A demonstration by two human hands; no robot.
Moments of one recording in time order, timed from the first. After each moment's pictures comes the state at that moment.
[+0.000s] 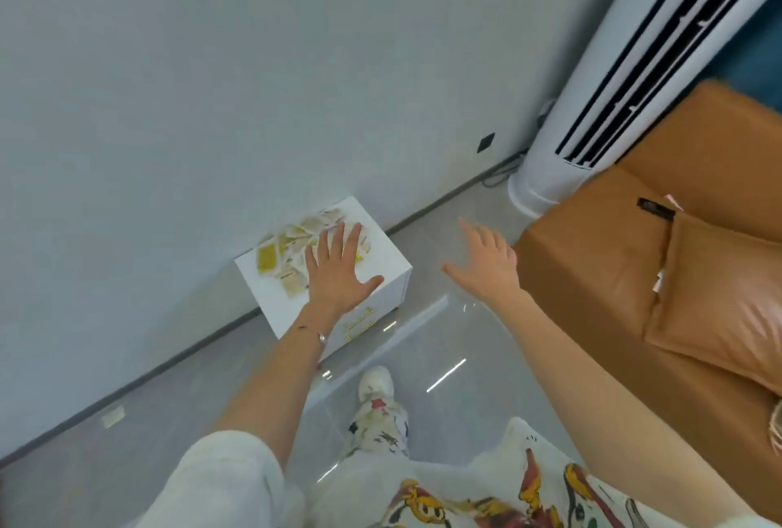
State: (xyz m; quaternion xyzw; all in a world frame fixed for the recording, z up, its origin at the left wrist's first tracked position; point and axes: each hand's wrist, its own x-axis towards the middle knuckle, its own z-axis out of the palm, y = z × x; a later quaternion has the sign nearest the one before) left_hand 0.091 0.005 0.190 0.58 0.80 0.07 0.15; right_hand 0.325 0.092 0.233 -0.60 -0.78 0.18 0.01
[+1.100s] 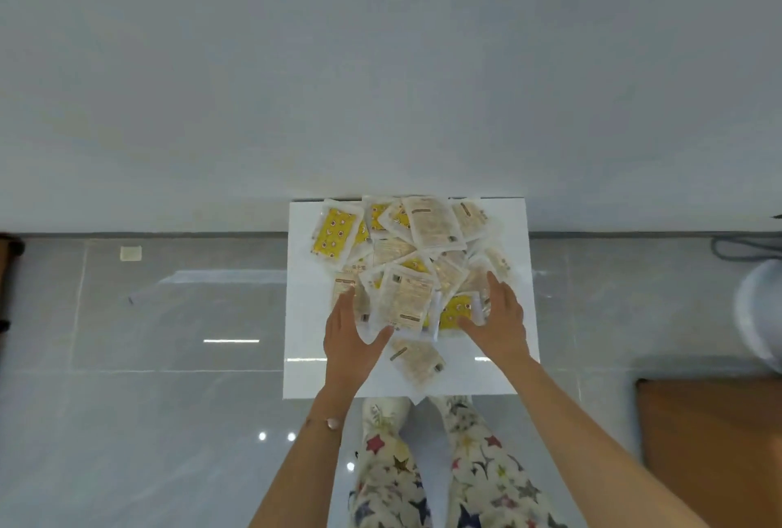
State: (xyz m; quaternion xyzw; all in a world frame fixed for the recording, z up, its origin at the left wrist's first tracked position) left_hand -0.055 0.103 -0.173 0.07 0.90 0.27 0.32; right_hand 0.057 0.307 -0.164 -0.48 -0.77 0.37 -0.21
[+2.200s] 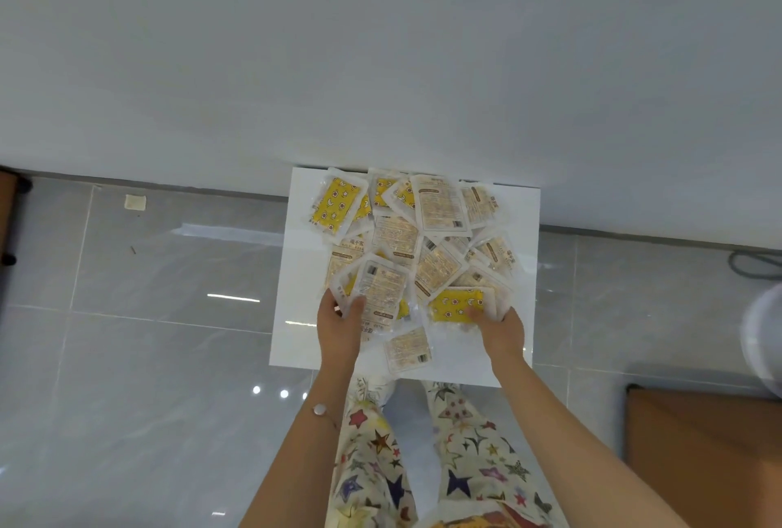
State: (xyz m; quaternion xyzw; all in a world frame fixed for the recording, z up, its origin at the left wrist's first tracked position) left_hand -0.040 0.116 -0.166 -0.19 0.78 0.52 0.28; right_hand 0.071 0.309 -0.187 -0.66 -0.54 0.52 -0.11
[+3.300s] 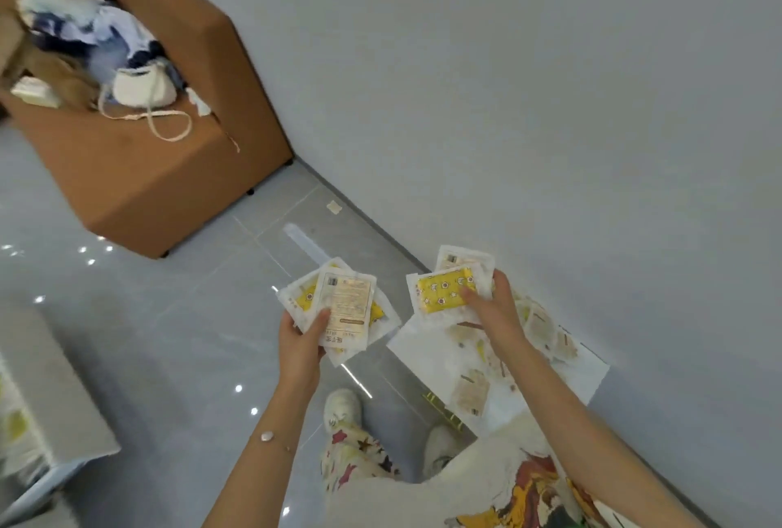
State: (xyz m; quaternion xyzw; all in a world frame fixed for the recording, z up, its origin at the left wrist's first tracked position) left_hand 0.020 -0.100 0.142 -0.36 0.55 0.75 -0.02; right_hand -0.063 0.161 0.140 -0.24 -0.68 0.67 -0.18
